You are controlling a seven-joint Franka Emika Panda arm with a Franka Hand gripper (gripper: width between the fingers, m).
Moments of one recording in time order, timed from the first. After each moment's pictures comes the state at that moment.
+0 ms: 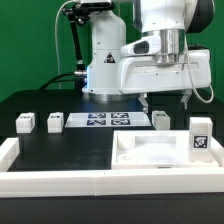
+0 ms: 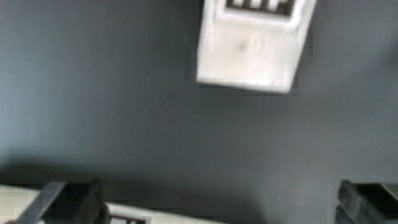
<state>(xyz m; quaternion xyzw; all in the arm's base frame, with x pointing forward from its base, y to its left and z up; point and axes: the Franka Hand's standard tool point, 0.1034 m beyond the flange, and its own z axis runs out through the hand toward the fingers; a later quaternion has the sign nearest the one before) 0.408 0.101 0.046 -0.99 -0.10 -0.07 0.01</state>
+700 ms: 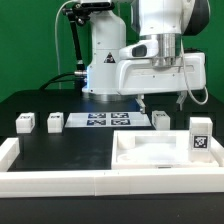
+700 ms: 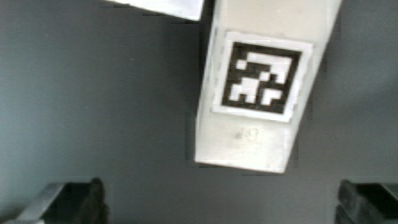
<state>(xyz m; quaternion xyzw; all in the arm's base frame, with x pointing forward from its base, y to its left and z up) 0.386 0.099 0.038 -0.99 -0.10 -0.05 0.01</state>
